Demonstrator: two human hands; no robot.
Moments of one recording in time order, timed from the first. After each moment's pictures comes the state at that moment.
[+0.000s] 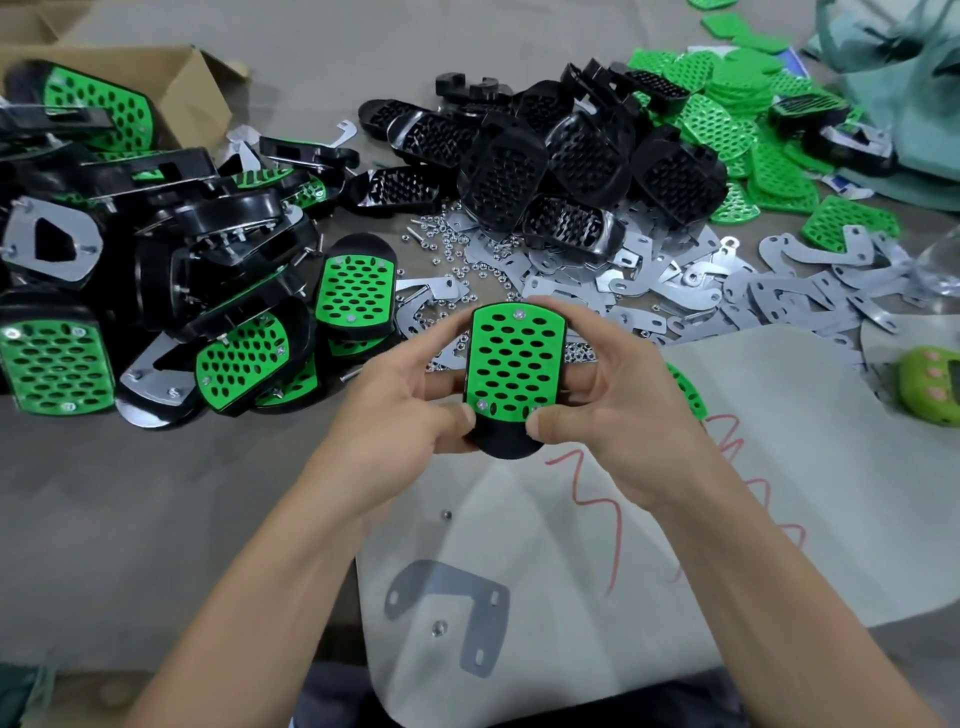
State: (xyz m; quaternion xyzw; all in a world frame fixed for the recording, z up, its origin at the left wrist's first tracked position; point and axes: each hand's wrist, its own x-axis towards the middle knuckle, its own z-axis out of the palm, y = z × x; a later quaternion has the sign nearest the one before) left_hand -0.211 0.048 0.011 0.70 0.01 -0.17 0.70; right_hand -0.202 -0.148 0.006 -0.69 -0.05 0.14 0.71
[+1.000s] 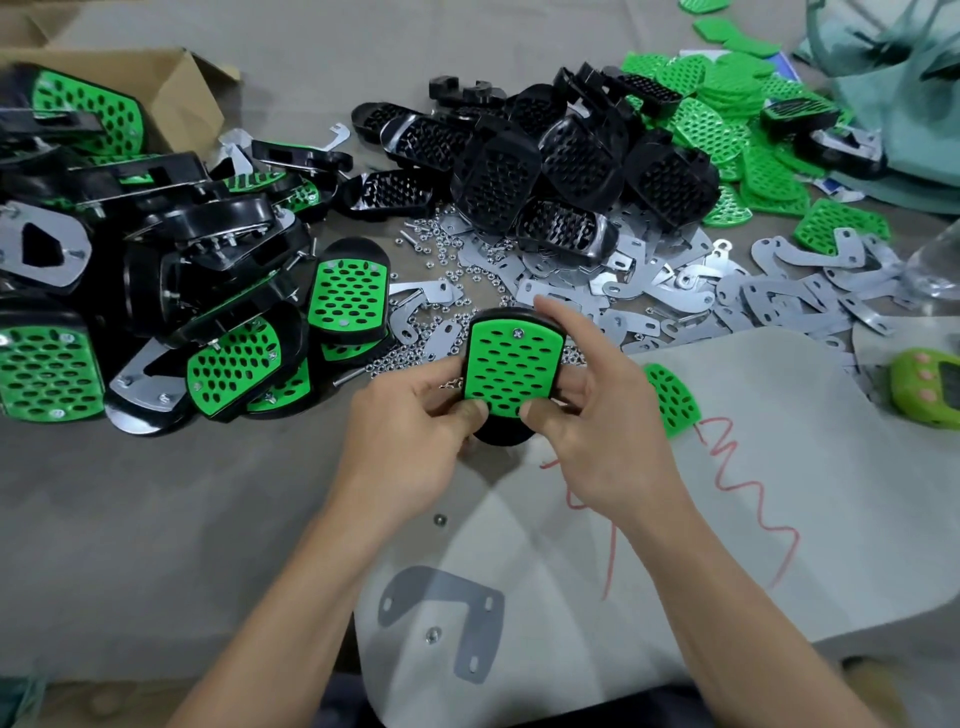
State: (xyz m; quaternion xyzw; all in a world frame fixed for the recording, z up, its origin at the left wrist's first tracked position) left_hand -0.211 0.034 -0.011 0.82 0.04 -0.05 0.57; right_hand -0.210 -0.137 -0.009 -0.80 0.00 0.03 0.60
